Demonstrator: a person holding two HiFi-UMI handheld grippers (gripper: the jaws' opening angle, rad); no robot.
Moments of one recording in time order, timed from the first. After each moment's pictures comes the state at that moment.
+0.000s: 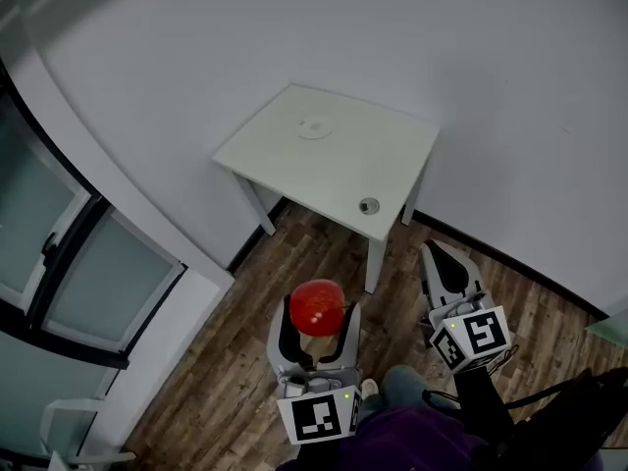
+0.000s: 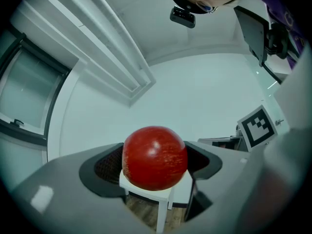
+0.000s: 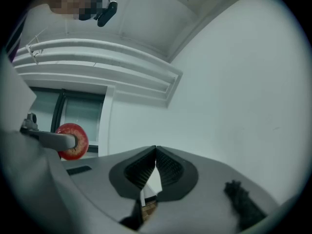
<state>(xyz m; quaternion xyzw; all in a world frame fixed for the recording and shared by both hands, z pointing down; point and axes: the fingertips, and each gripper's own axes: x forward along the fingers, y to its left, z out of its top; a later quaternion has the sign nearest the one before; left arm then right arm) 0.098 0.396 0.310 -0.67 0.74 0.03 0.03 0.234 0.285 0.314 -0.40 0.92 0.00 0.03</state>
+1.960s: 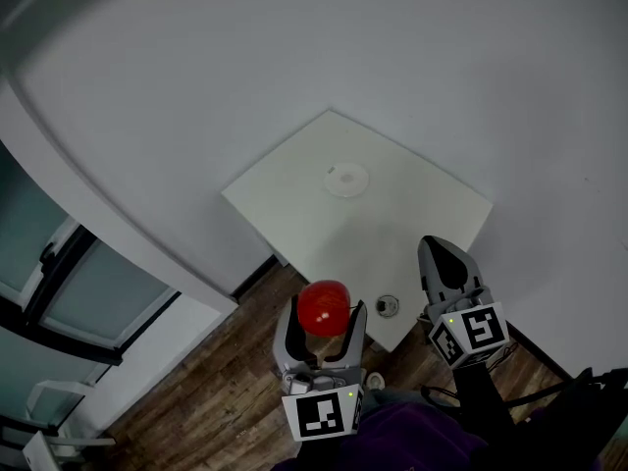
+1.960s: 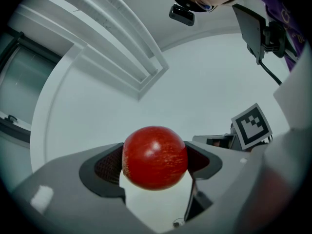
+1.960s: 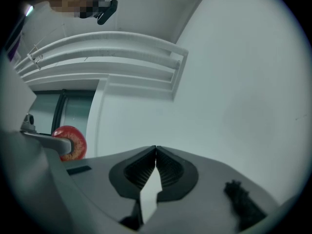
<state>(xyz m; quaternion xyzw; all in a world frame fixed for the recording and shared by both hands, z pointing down) 0.026 0.115 0.326 -0.61 0.79 0.03 0.00 0.122 -0.021 0.315 -0.31 0.95 0.01 0.03</state>
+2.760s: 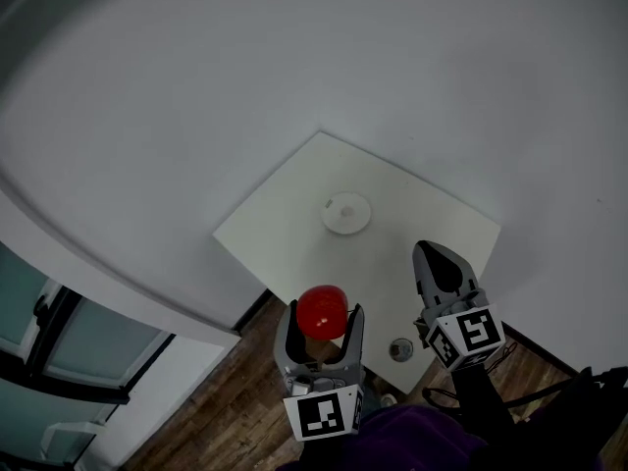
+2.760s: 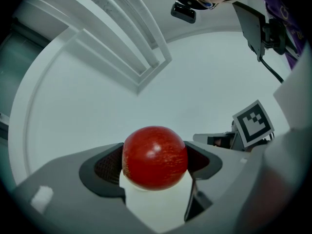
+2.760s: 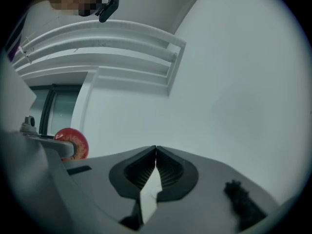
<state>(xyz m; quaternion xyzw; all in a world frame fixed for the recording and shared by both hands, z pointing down) -0.053 0.011 0.333 -0.63 0.77 0.02 0.01 0.054 -0.115 0.322 -0.33 0.94 0.00 0.02</state>
